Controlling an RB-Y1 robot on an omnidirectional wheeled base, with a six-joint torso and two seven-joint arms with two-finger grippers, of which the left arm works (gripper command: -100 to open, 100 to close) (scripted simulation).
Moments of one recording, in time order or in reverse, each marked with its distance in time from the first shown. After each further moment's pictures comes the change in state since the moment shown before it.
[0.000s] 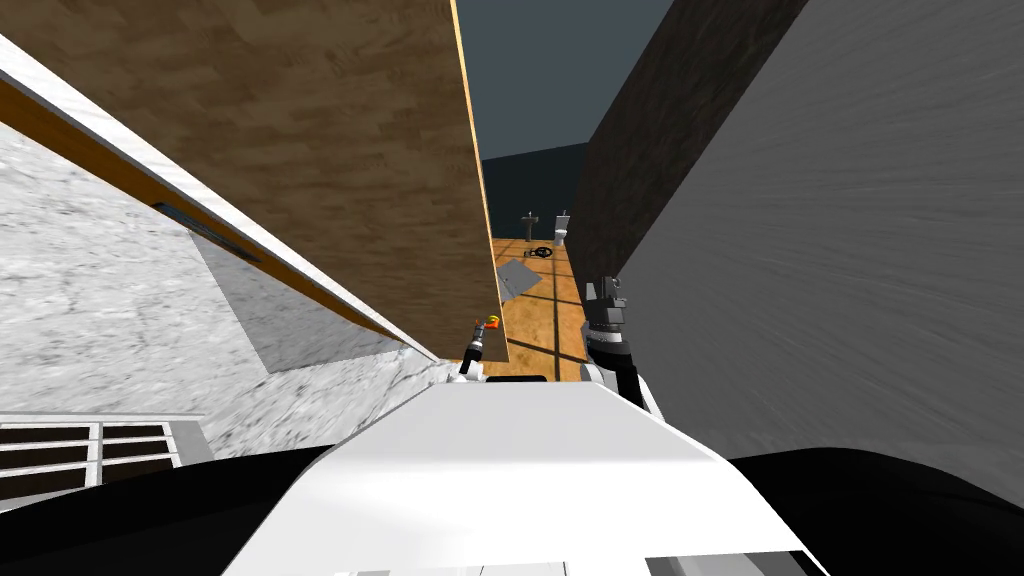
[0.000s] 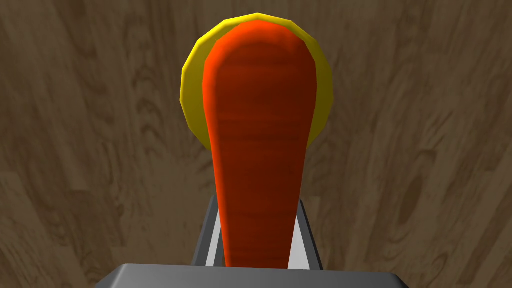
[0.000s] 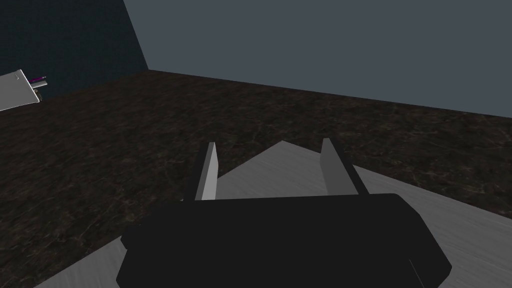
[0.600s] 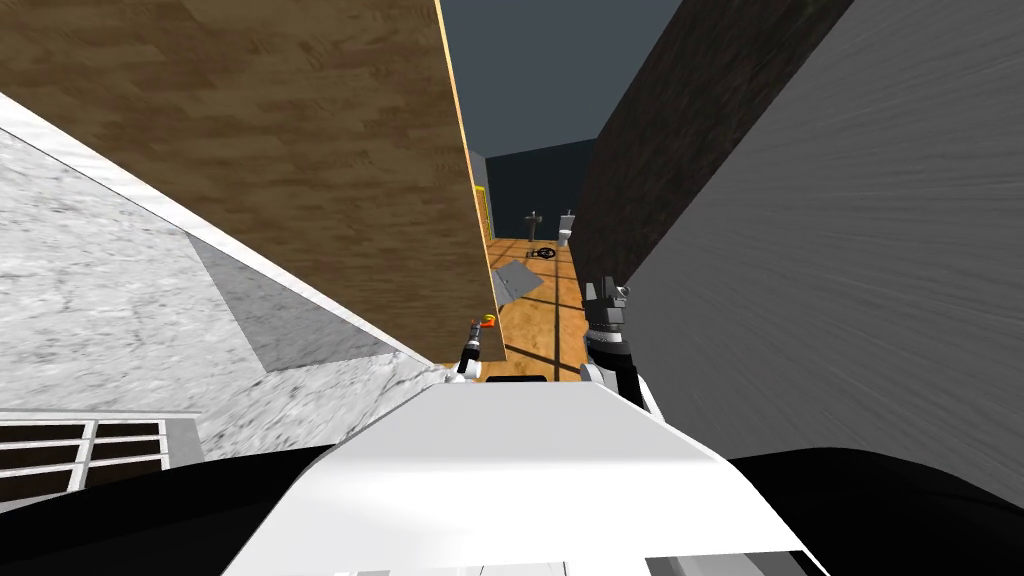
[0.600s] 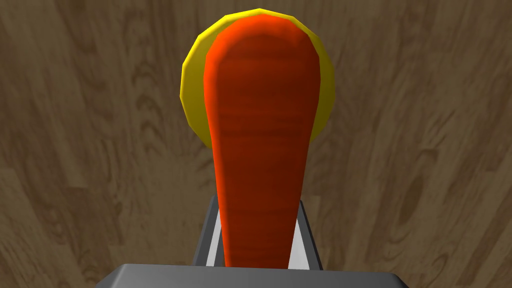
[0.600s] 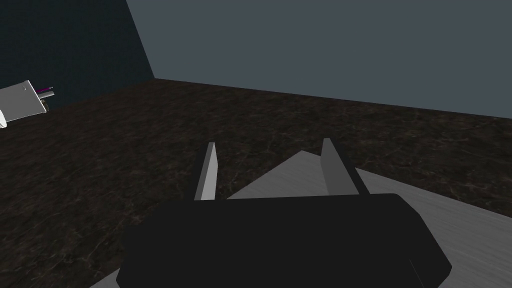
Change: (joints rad) arm -0.005 -0.001 0.062 0.003 0.027 0.002 -0.022
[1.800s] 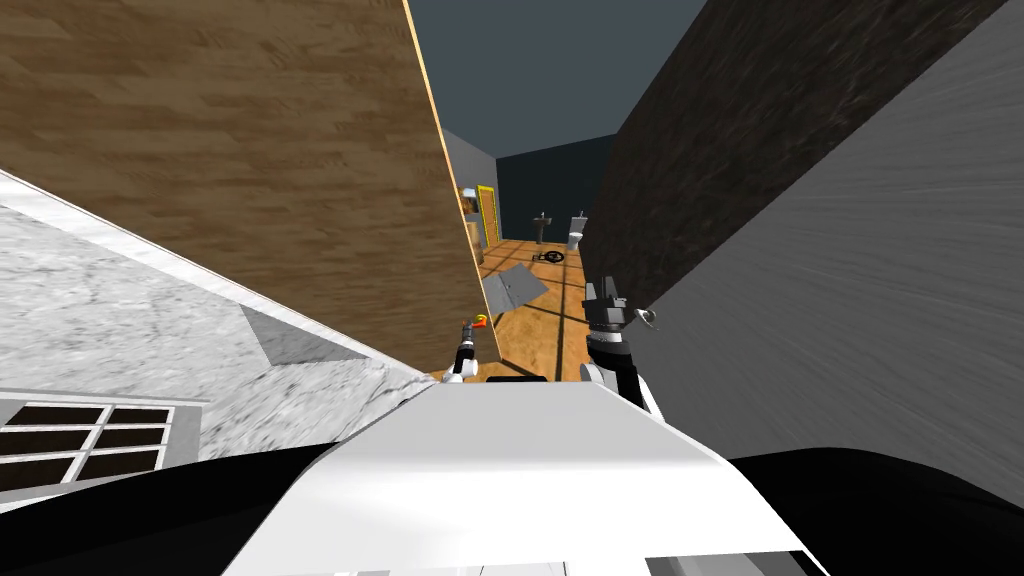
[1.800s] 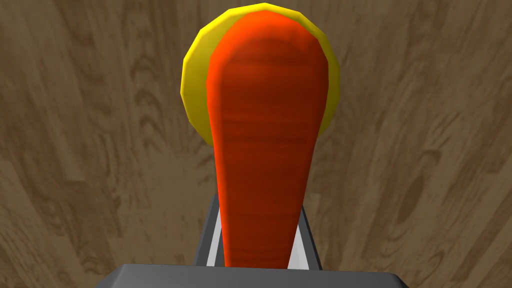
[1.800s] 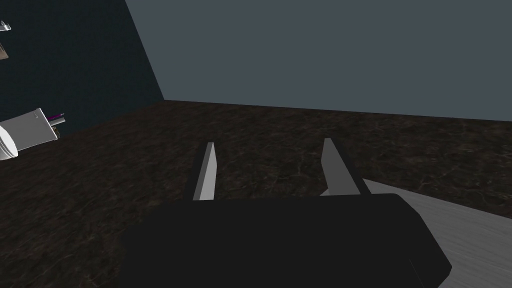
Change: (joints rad) arm -0.028 0.004 0.119 0.064 0.056 -0.028 -0.031
